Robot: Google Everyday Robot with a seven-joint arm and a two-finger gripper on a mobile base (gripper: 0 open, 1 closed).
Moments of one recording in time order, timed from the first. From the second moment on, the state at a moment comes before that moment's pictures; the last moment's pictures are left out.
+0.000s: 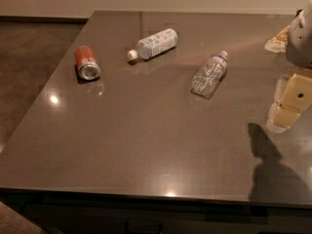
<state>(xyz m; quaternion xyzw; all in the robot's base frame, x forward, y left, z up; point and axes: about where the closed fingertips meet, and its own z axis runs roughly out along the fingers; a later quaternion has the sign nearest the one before) 0.438 -0.217 0.976 -0.60 0.78 -0.03 0.16</state>
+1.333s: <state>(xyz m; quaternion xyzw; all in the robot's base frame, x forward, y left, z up) 0.500 -0.084 0.946 -0.61 0.79 -0.01 0.11</state>
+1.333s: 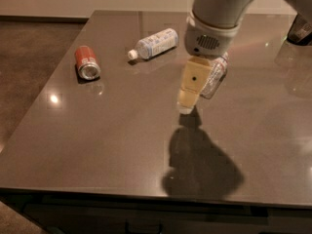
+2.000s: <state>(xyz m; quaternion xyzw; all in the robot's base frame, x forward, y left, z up) 0.520 0.002 0.929 -0.58 0.81 0.01 0.11</state>
